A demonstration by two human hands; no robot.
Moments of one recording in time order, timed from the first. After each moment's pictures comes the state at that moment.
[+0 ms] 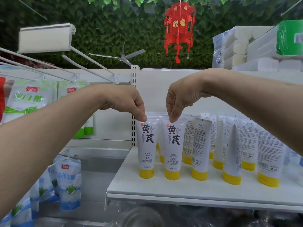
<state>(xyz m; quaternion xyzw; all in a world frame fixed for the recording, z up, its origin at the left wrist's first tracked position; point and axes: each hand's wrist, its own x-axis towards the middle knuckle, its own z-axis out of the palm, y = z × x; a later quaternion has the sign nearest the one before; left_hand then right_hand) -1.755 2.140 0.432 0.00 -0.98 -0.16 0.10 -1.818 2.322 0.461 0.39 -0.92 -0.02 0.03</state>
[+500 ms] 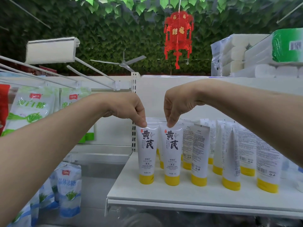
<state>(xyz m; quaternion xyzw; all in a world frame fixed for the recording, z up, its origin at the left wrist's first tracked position) -1.755 2.142 0.432 -0.02 -0.98 -0.16 0.12 -1.813 2.320 0.459 0.41 -0.91 -0.01 0.05</state>
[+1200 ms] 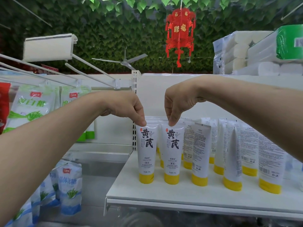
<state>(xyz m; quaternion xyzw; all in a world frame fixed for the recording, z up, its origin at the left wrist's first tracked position) -1.756 2.139 0.431 0.00 -0.98 -0.17 0.12 -1.819 2.317 0.462 0.41 -0.91 -0.03 0.04</state>
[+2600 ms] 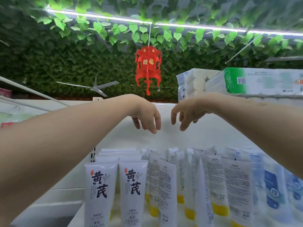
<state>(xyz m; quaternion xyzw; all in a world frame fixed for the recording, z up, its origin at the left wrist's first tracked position) -1.893 2.234 0.509 -0.06 -1.00 -0.04 0.06 -1.925 2.408 0.513 0.26 -0.96 0.02 0.11</state>
